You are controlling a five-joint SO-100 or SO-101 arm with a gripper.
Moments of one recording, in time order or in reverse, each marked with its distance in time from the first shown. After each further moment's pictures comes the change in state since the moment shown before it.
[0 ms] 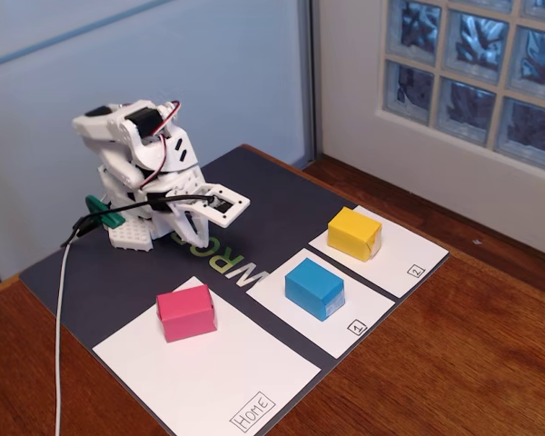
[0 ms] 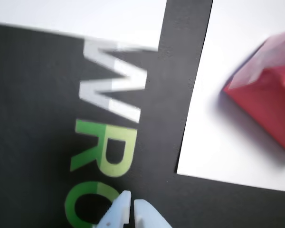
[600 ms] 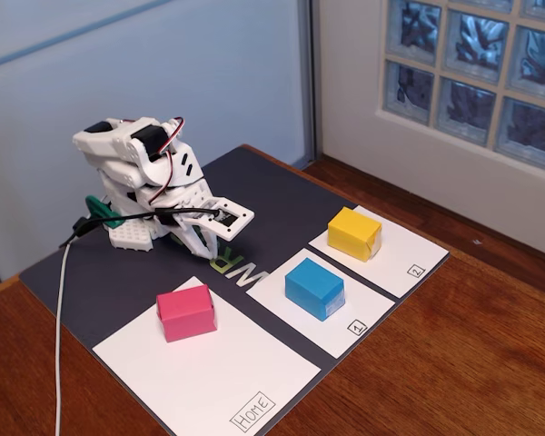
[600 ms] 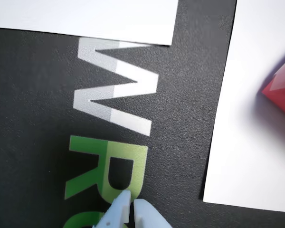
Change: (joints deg) arm -2.5 8.8 12.4 0.5 5.2
